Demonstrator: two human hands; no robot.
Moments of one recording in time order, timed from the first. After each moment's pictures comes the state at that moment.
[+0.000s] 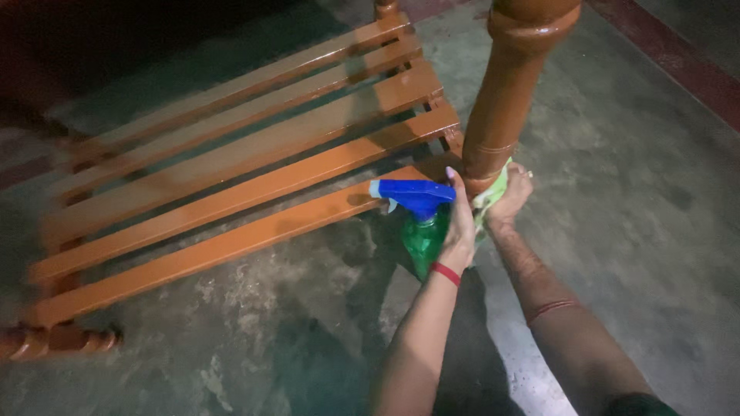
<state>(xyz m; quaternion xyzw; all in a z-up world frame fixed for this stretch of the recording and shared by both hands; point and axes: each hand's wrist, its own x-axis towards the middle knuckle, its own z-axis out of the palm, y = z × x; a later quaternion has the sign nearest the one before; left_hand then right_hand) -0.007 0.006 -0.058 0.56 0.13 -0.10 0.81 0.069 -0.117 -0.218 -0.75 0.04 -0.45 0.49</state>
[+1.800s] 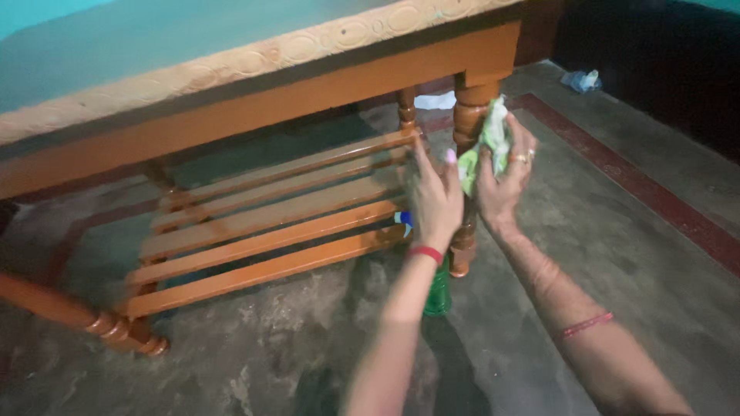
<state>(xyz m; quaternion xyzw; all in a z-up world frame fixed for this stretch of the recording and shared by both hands) -0.104 0.047 0.191 0.80 -0.11 0.39 0.44 -0.087 -0.066 0.188 -0.69 -0.13 -0.58 0.42</state>
